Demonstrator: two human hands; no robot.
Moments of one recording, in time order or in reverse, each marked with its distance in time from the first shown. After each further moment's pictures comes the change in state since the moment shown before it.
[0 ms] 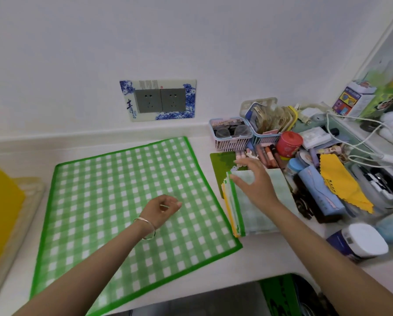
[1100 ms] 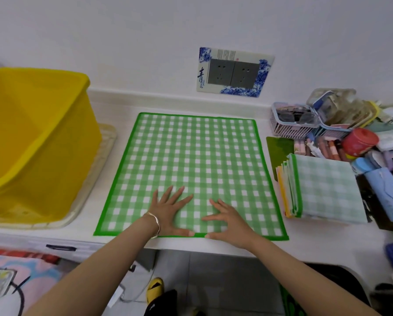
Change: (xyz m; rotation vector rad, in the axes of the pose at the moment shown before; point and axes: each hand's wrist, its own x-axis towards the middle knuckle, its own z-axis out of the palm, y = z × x) left_hand -0.095 -0.123 -0.063 0.979 -0.249 0.038; right_hand -0.135 -0.023 0.169 -0.134 -0.827 -0.078
